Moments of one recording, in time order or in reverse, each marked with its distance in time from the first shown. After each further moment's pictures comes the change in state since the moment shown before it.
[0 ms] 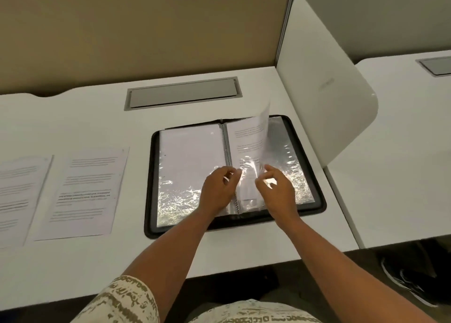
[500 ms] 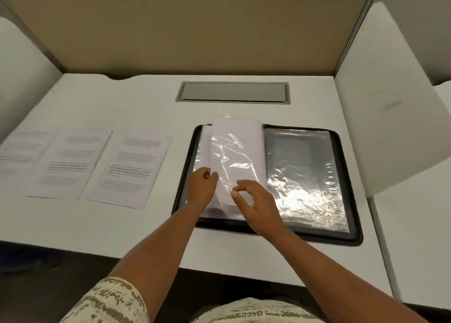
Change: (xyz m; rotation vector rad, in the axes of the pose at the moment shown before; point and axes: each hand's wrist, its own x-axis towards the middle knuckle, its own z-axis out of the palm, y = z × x) left_hand -0.008 -0.032 -0.081 0.000 0.359 -0.457; right_hand -0.009 -0.015 0.070 -0.220 -0.485 -0.376
